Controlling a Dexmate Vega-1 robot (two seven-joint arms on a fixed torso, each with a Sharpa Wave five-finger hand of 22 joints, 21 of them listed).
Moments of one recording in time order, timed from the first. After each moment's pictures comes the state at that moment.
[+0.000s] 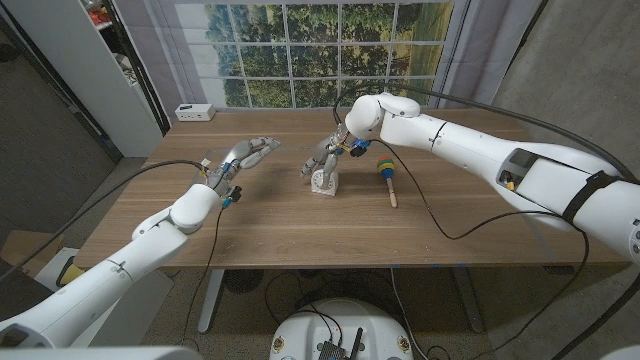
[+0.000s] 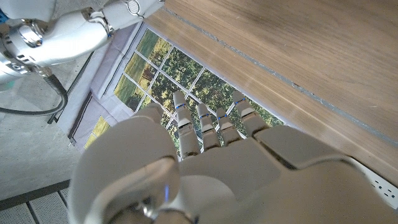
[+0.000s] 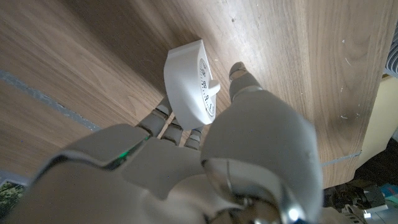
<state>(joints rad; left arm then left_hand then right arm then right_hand) 1.01 0.82 0.36 -1.65 -0.16 -0.21 0.19 0.70 0.18 0.32 0.12 0.20 0.57 -0.05 0.22 0.33 0.21 -0.03 0.27 0.40 0.08 0.00 0.20 0.21 0.19 0.14 0.25 0.21 -0.01 -0.39 -1.18 -1.33 -0.34 -0.08 0.95 1.17 0.11 0.19 -0.14 0.21 0.03 -0.22 0.18 0.21 -0.04 -0.13 0.18 0.55 0.09 -0.04 0.21 0.58 0.22 0.00 0.53 0.19</state>
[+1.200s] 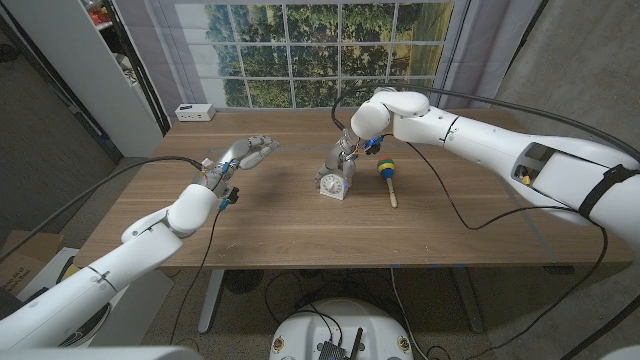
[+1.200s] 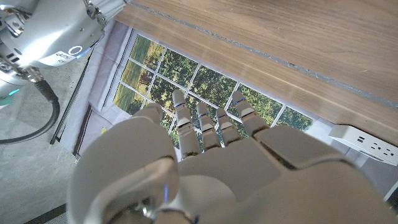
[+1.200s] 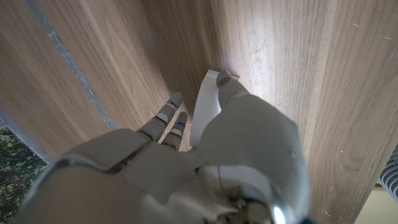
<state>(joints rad) 1.12 0.89 0.30 -1.88 -0.07 -0.03 0.28 0.69 0.17 0.34 0.10 0.20 0.59 -0.05 0.23 0.34 0.22 -0.03 0.28 0.40 0.09 -0.01 0.20 0.20 0.19 0.14 0.25 0.21 0.00 -0.47 -1.20 -1.39 -0.60 0.22 1.02 1.27 0.16 0.23 -0.16 0.25 -0.08 -0.22 0.19 0.21 -0.12 -0.19 0.20 0.53 0.03 -0.03 0.21 0.54 0.18 -0.04 0.51 0.19</state>
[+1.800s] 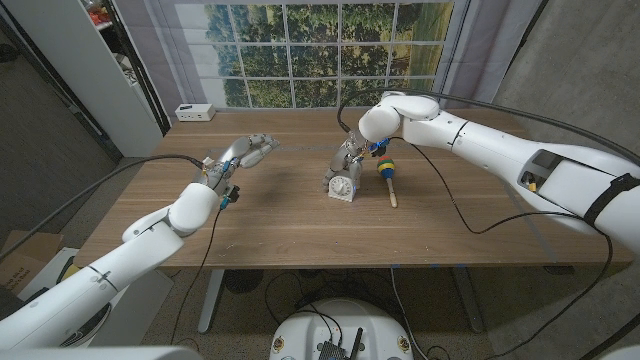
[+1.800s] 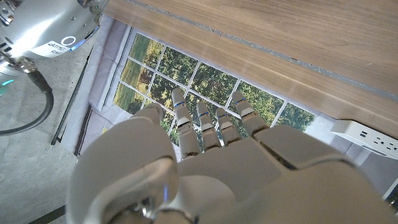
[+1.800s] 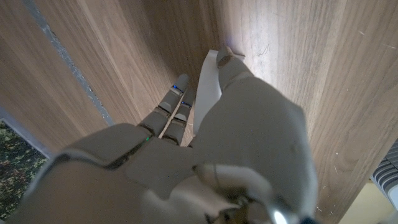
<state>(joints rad) 1.11 0.88 0.30 -1.88 -0.04 -0.01 0.28 0.68 0.17 0.35 0.10 0.20 0.60 -0.05 0.23 0.34 0.22 -0.04 0.28 0.40 0.10 -0.01 0.20 0.20 0.19 0.14 0.25 0.21 -0.05 -0.50 -1.12 -1.38 -0.60 0.32 0.94 1.40 0.14 0.22 -0.15 0.25 0.20 -0.22 0.22 0.23 0.20 -0.20 0.28 0.59 0.34 -0.04 0.36 0.60 0.31 -0.04 0.78 0.19</state>
